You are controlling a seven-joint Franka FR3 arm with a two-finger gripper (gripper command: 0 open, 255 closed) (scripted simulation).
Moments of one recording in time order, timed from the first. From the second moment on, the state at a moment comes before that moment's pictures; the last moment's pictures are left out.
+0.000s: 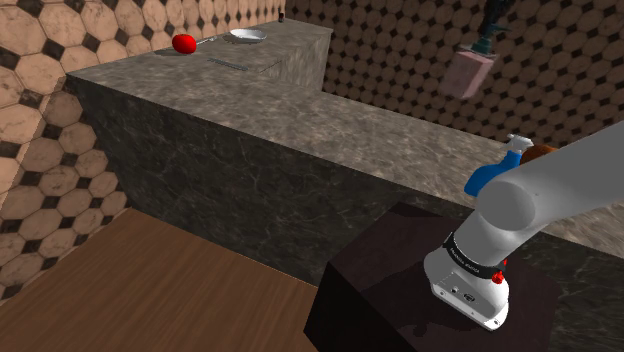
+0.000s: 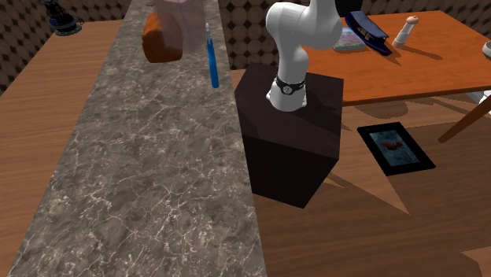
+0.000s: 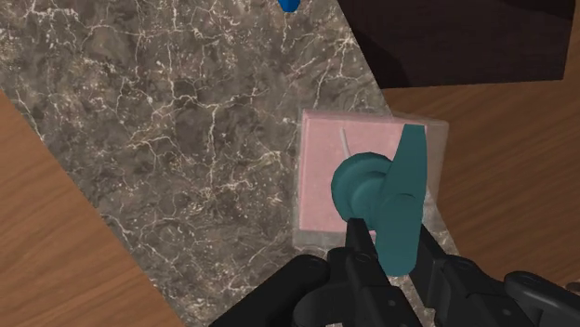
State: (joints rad) arm -0.27 -0.42 -0.35 -1.74 -0.08 1.33 -0.51
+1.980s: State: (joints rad) arm -0.30 -0.25 -1.12 -1.43 -0.19 1.27 -1.35
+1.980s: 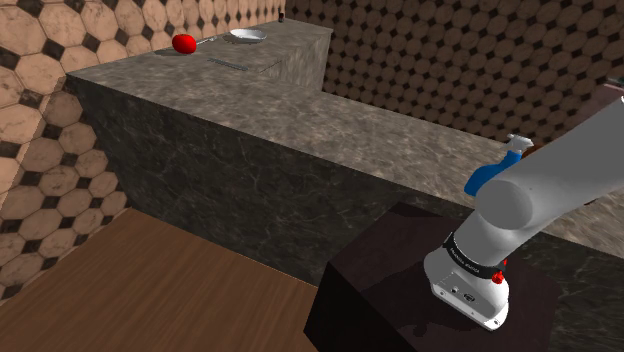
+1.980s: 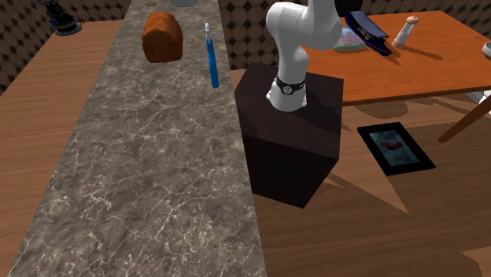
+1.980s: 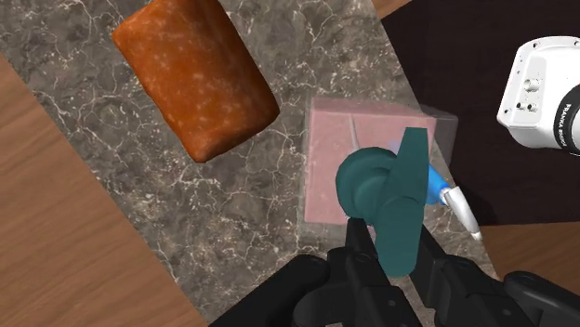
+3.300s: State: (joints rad) arm -0.38 -0.40 -1.02 -1.79 -0.30 1.52 -1.27
